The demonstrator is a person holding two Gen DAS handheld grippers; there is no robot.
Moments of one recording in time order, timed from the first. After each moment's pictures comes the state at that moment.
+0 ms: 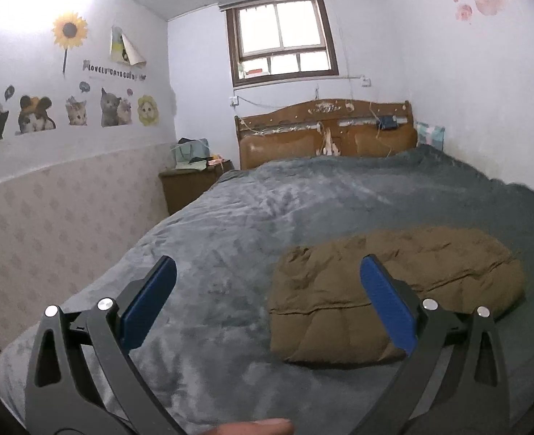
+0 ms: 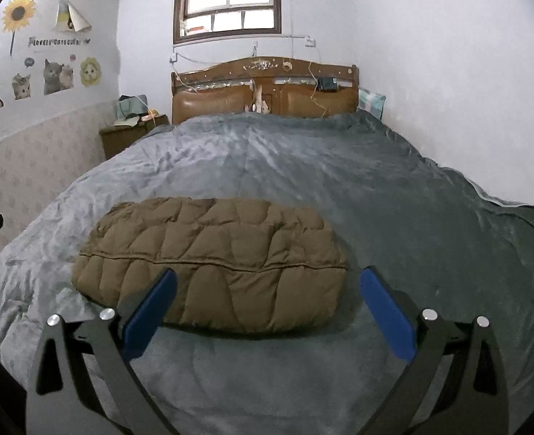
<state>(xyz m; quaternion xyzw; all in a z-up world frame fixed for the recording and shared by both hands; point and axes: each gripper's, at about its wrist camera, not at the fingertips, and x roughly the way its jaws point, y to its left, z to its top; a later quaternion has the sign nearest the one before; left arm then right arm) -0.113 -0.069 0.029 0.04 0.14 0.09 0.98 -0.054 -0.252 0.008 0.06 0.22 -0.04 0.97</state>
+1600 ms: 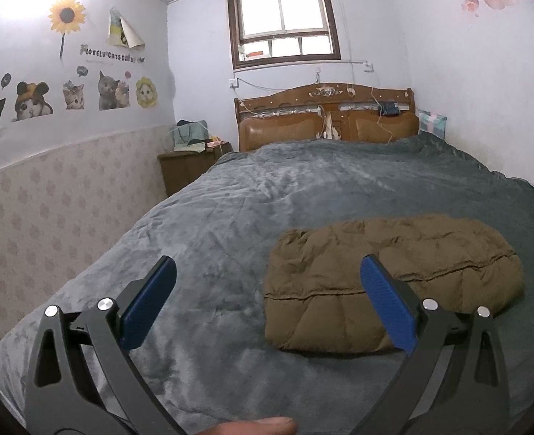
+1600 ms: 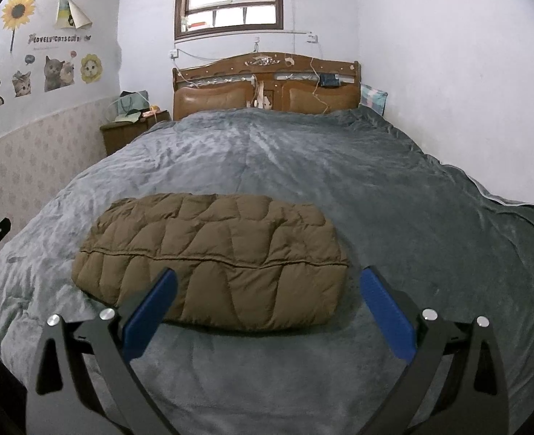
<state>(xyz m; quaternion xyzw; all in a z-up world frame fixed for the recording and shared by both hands) -0.108 -0.064 0.020 0.03 0.18 0.09 0.98 -0.055 -0.252 0.009 0.06 0.23 -0.04 0.97</state>
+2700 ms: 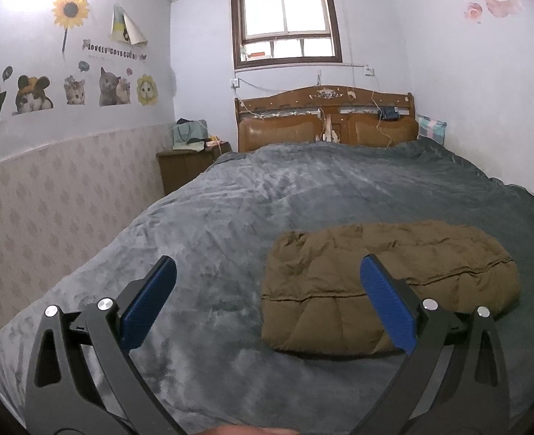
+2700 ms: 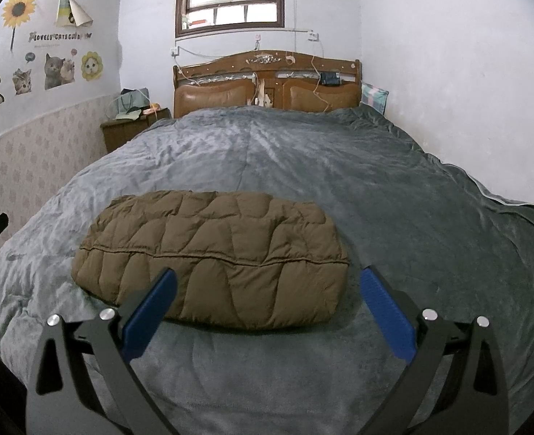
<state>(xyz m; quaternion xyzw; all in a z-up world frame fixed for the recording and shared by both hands) -0.113 -0.068 0.018 0.02 0.18 0.09 0.98 -0.056 -0.249 0.006 0.06 0.23 -0.04 0.97</state>
